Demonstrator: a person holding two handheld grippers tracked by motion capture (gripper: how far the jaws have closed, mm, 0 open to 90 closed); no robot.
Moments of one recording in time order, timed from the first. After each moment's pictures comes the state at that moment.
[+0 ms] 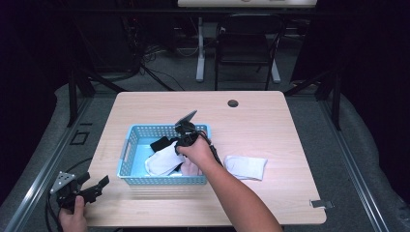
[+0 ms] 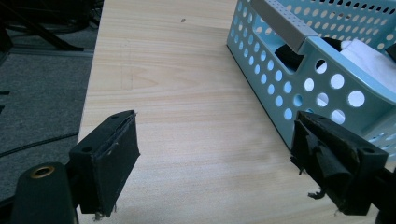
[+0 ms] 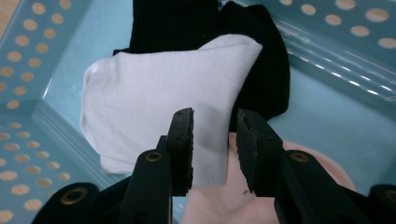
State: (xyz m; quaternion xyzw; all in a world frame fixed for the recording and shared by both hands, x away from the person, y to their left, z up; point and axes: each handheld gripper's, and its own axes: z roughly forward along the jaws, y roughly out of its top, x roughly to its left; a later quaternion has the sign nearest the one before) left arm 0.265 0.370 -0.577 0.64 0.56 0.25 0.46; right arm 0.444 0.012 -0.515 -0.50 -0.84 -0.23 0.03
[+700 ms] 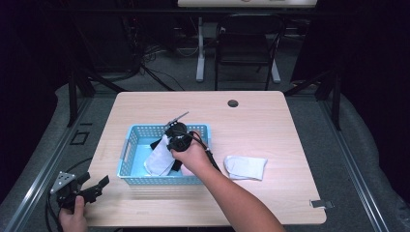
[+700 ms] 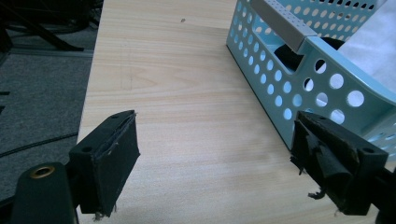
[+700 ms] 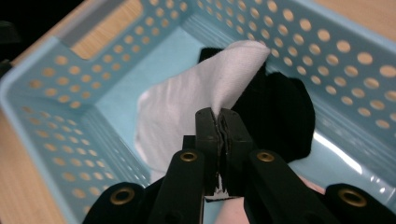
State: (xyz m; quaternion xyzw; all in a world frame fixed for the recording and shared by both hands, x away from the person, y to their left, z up) left arm 0.265 0.369 -0.576 0.64 0.56 0.25 0.46; right arm 0.406 0.027 -0.479 -0.39 -0.86 -0.32 -0.05
